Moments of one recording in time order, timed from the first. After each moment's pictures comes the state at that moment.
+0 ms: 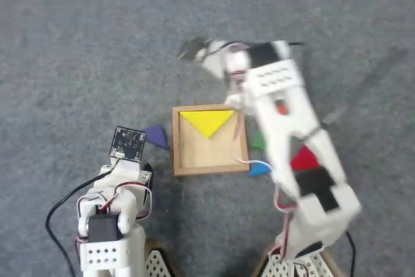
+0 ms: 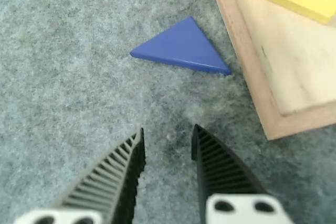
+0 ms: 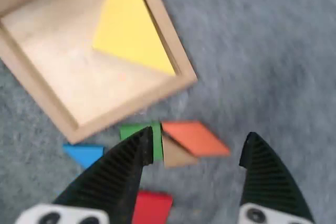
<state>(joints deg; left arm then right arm) -10.5 -103.0 97.3 72.0 -9.0 -21.5 7.1 -12.9 88.3 46.9</state>
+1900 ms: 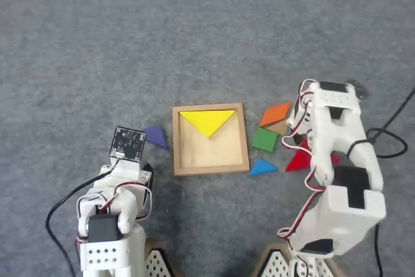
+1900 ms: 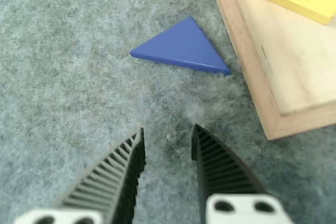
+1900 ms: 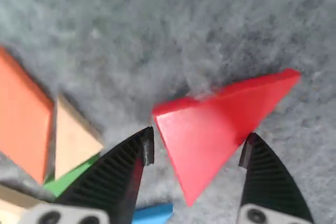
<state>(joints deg) -10.5 -103.0 97.3 72.0 -9.0 4.0 11.3 20.0 69.2 -46.2</state>
